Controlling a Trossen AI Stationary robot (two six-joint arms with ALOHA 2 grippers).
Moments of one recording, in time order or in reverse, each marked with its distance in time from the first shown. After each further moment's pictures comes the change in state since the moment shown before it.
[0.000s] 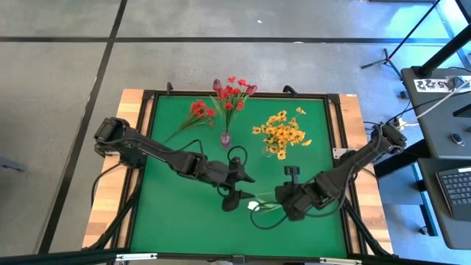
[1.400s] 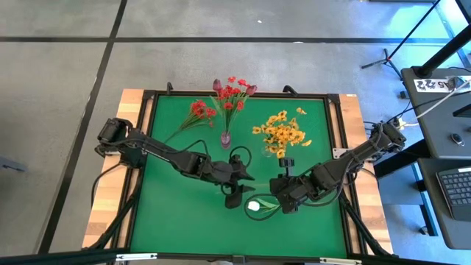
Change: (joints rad) left arm 0.013 0.032 -0.002 -0.036 -0.060 0.048; right arm -0.078 0.000 0.064 0.006 0.061 -0.110
